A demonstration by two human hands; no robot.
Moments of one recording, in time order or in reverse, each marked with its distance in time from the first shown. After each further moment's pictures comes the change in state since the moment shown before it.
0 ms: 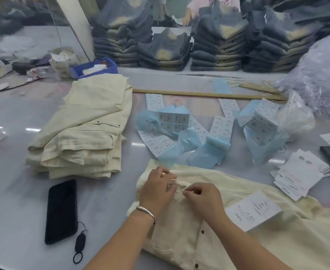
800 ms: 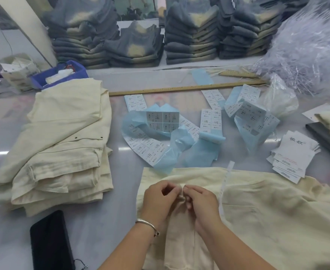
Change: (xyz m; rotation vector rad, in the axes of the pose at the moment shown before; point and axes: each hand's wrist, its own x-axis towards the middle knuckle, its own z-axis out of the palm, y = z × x) left_hand 0.016 -0.010 0.000 -0.616 -0.129 -0.246; right_hand 0.010 -0.011 0.048 0.853 0.236 0.427
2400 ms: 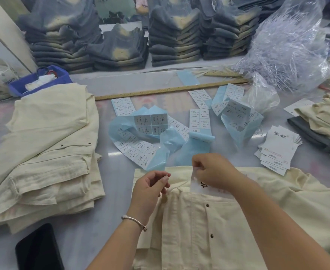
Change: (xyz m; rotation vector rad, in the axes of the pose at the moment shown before) left_hand 0.014 0.019 -0.015 -0.331 -0.091 -0.029; right_hand 0.032 -0.103 -0.033 -1.454 -0.224 -0.597
